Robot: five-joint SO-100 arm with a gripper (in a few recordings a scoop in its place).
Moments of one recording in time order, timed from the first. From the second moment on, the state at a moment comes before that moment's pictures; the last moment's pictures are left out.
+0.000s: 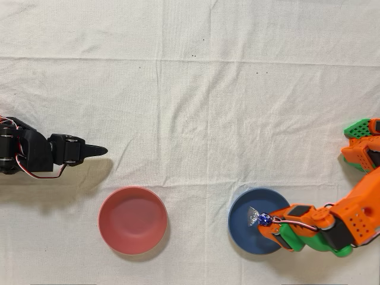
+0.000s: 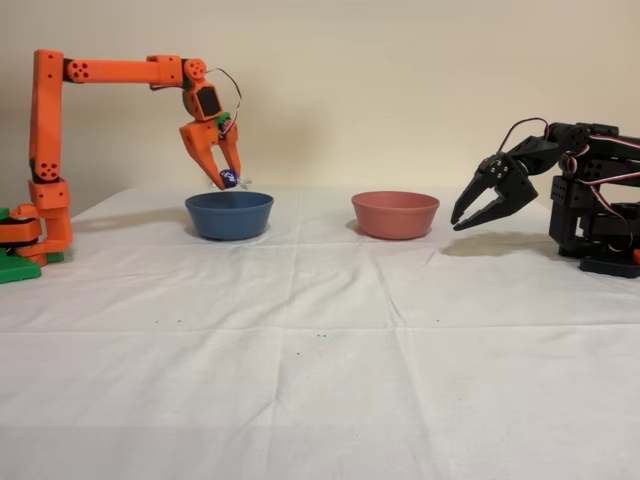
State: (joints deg) arm -34.4 80.0 83.7 72.8 -14.1
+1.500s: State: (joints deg) arm -7.6 120.0 113.7 76.3 -21.4
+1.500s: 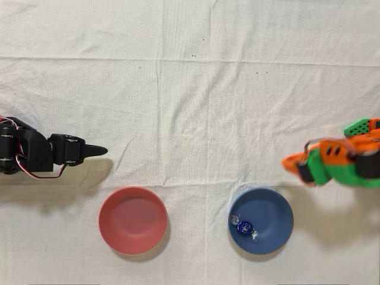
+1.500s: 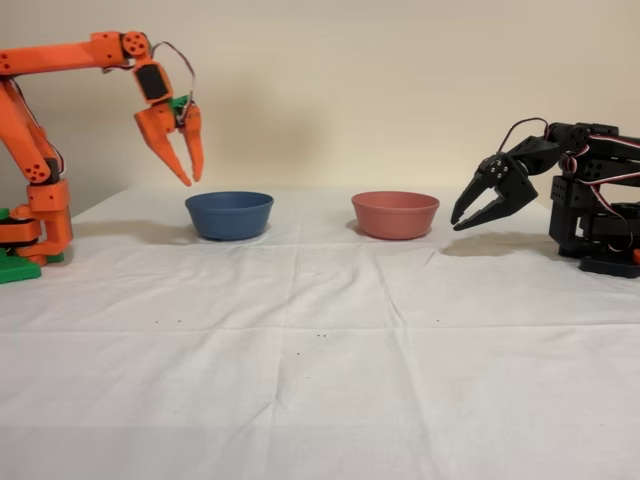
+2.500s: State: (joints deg) arm -1.7 169.8 168.0 49.8 -9.7
